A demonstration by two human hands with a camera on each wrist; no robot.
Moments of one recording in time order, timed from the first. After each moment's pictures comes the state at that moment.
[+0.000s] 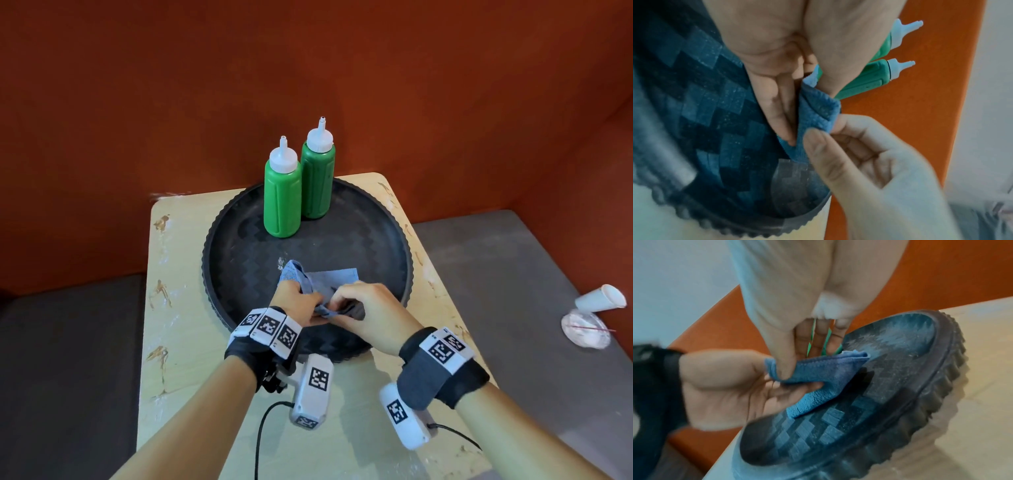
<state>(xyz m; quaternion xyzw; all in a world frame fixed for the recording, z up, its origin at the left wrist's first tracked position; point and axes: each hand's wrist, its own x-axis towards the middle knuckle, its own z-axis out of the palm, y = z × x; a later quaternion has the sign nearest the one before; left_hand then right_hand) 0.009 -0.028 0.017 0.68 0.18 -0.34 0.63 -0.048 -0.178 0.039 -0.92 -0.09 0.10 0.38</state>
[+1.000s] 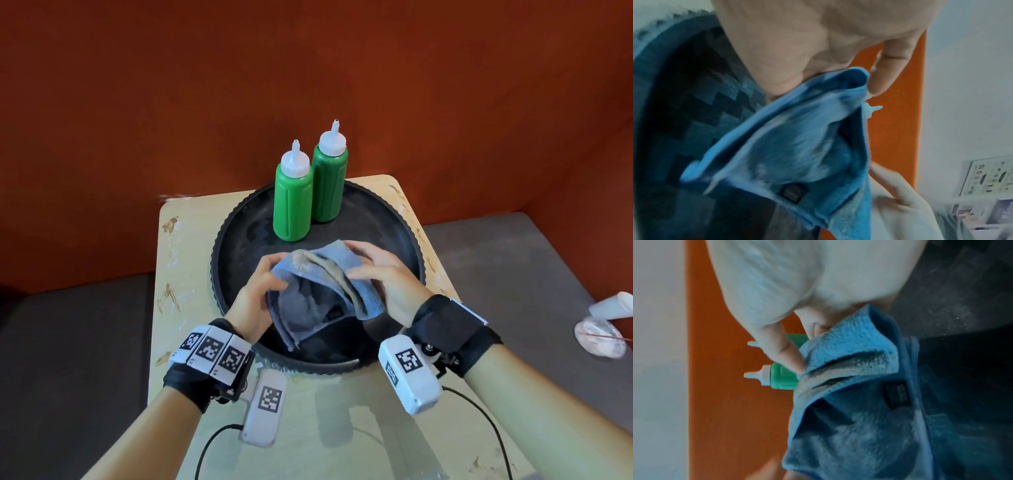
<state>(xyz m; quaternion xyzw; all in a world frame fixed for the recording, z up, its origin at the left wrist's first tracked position) 0.018 0.034 0.040 0.53 0.07 -0.27 0.80 0.004 -0.180 0.052 -0.64 0.12 0.16 0.74</state>
